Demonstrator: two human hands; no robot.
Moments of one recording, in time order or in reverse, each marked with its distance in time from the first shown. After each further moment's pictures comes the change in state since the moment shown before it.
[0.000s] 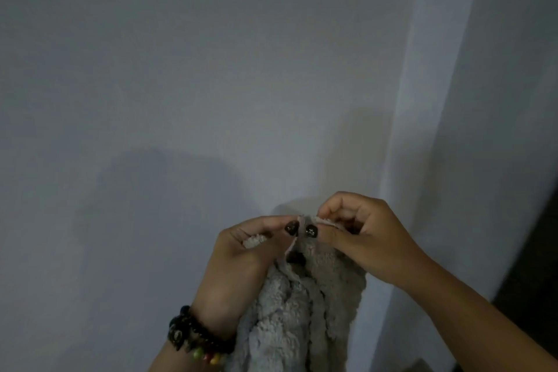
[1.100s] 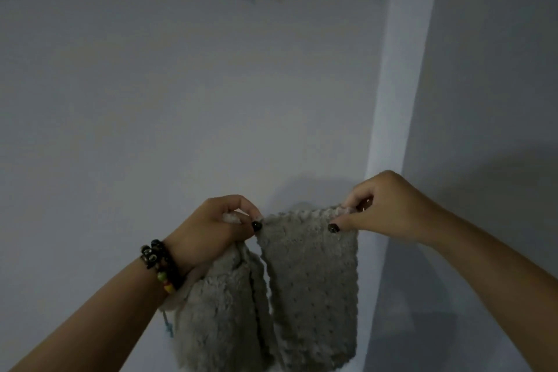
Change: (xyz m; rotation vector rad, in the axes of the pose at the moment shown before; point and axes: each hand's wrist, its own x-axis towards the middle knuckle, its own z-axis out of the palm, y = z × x) left_hand 0.105 0.005 0.124 0.628 0.065 -0.008; right_hand 0.094 0.071 -0.242 -0.405 -0.301 -0.114
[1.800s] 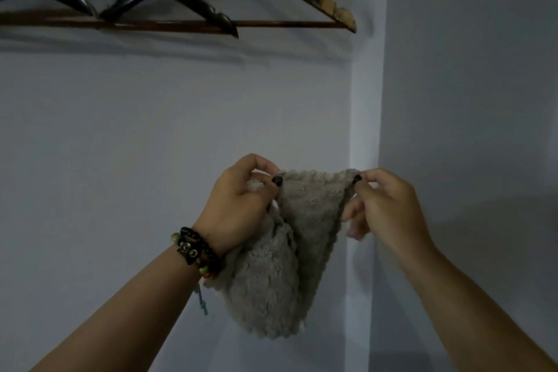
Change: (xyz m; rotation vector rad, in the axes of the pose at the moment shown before) left_hand 0.020 0.107 0.013 0.032 0.321 0.378; right_hand -0.006 -0.042 -0.018 0.596 0.627 0.124
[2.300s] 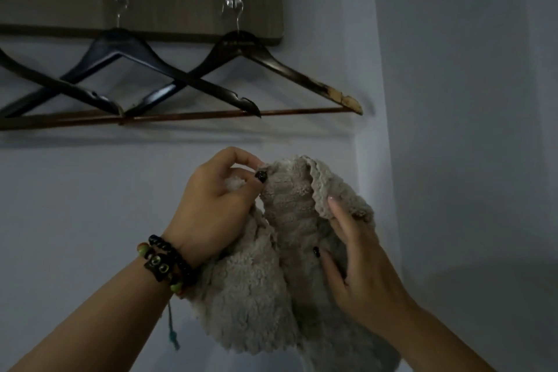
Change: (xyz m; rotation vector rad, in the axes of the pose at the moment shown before) left_hand 0.067 0.049 -0.082 0.024 0.122 0.270; right_hand 0.026 -0.012 0.057 -0.570 -0.047 -0.983
